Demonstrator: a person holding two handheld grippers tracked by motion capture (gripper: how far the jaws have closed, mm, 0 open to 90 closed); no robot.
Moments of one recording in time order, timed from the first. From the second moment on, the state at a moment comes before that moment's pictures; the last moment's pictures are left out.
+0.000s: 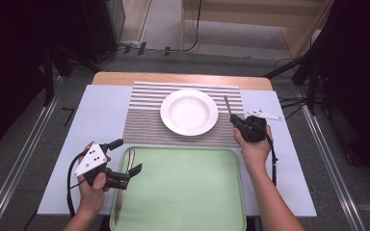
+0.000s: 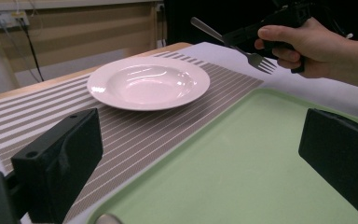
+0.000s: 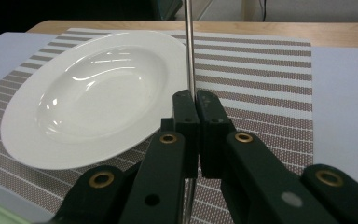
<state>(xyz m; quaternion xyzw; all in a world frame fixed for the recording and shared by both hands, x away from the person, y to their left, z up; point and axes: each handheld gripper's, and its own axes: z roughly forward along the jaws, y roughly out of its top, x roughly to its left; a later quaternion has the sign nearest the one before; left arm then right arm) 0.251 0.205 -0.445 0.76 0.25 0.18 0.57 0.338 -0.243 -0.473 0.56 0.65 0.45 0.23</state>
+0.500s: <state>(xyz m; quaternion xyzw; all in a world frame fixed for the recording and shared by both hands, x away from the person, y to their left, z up) 0.268 0.166 -0.442 0.76 0.24 0.17 0.58 0.308 -0.245 -0.475 0.54 0.65 0.48 0.22</state>
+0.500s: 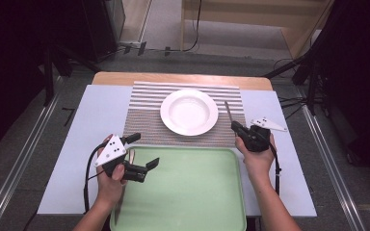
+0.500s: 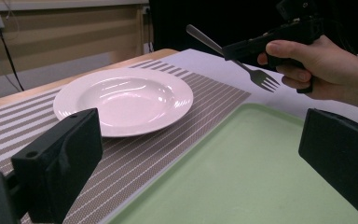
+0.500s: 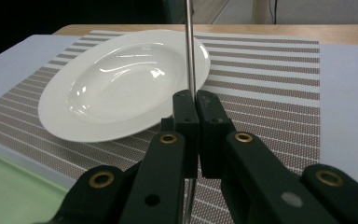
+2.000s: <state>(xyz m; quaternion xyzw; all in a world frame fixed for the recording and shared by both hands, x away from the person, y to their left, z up) 0.266 0.149 -0.448 0.75 0.23 0.09 0.61 0.245 -0.177 -0.483 0.46 0.68 0.54 0.17</state>
